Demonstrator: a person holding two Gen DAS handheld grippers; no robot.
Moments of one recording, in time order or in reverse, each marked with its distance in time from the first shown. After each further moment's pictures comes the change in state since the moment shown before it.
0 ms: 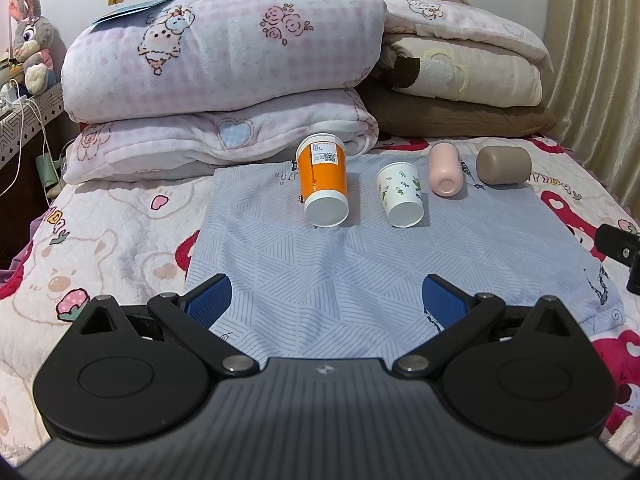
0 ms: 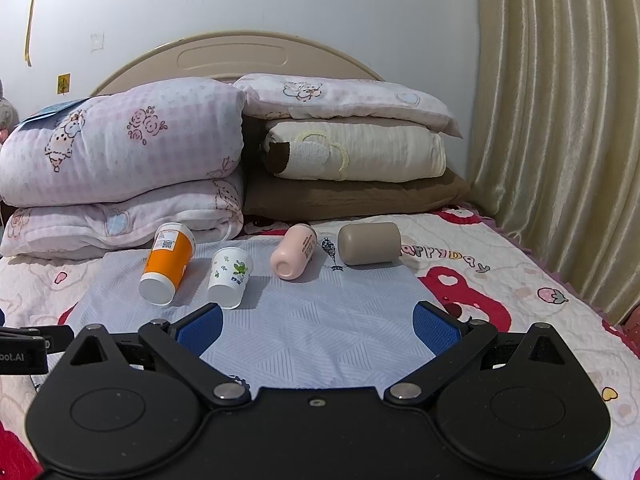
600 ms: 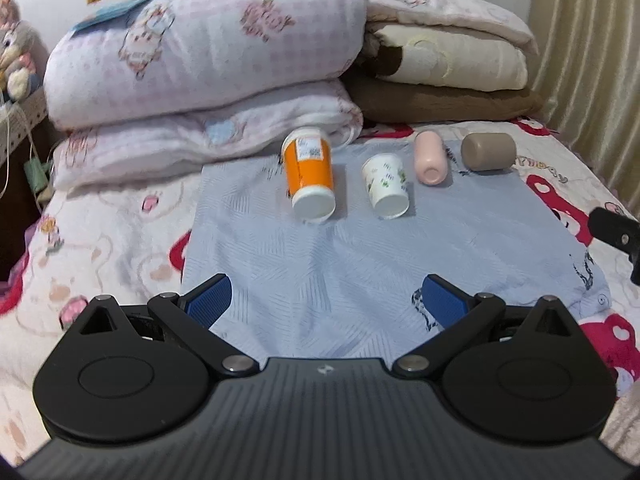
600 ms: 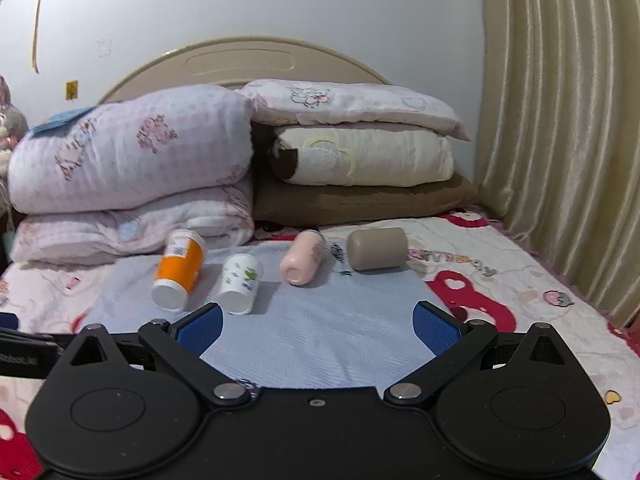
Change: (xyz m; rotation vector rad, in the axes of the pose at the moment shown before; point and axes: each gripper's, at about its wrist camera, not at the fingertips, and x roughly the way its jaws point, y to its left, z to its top) left arm -0.016 0.001 0.025 0.060 0.062 -0.040; right arm -0.013 -0.004 0.015 0.017 -0.008 0.070
